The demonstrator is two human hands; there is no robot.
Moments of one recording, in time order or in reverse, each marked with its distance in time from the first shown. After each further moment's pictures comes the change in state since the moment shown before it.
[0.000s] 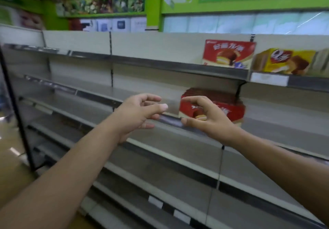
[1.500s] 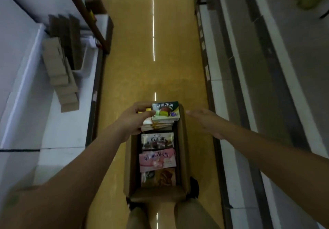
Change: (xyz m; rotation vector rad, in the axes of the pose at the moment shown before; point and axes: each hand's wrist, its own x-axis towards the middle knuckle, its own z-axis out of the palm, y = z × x) left_hand -0.221 -0.527 -0.145 -0.239 0.967 -1.245; right_hand -0.049 0.174 0.665 0.271 -1.445 0.713
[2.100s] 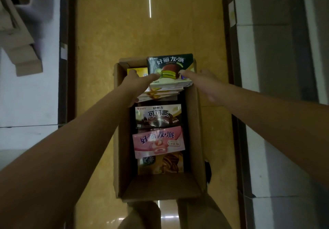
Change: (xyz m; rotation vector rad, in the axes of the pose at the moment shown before) left_hand 0.270 -0.133 0.056 0.042 0.066 -0.102; right_hand 0.254 0.081 0.075 0.008 0.181 -0.011
